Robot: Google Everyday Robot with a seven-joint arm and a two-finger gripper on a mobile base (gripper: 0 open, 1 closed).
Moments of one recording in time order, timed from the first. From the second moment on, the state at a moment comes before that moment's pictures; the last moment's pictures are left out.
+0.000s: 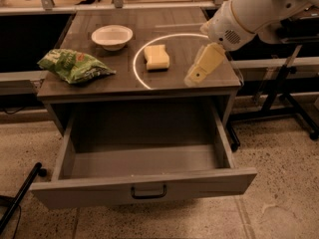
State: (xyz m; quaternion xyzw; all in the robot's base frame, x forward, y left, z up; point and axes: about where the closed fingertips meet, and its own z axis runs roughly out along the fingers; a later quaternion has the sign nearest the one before) arm 0.600 -0.101 0.936 -0.57 0.75 0.10 0.31
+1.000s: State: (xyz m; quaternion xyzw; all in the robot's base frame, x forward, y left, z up) arm 0.677 -0.054 0.903 -0.56 0.75 0.12 0.34
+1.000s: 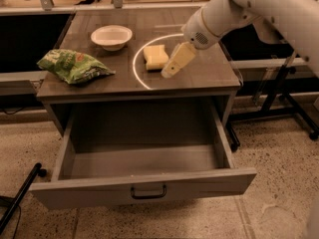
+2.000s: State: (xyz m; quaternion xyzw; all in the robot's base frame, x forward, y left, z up) arm 0.722 -0.017 0.872 -0.55 0.75 0.15 0.33
